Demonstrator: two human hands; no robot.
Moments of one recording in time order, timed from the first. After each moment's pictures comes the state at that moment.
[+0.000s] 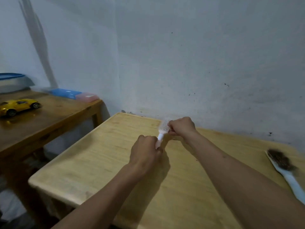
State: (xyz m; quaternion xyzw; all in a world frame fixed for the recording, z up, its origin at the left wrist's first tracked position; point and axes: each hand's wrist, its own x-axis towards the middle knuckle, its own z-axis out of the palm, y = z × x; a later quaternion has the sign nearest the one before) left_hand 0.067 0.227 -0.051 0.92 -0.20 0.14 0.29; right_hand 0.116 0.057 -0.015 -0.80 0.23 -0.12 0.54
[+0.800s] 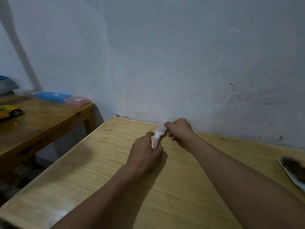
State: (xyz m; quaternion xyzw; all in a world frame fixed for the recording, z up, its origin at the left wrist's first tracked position) left_hand 0.123 0.210 -0.051 0.90 -0.19 0.09 0.37; right_hand 0.175 0.041 -0.035 -0.83 0.22 -0.12 0.49
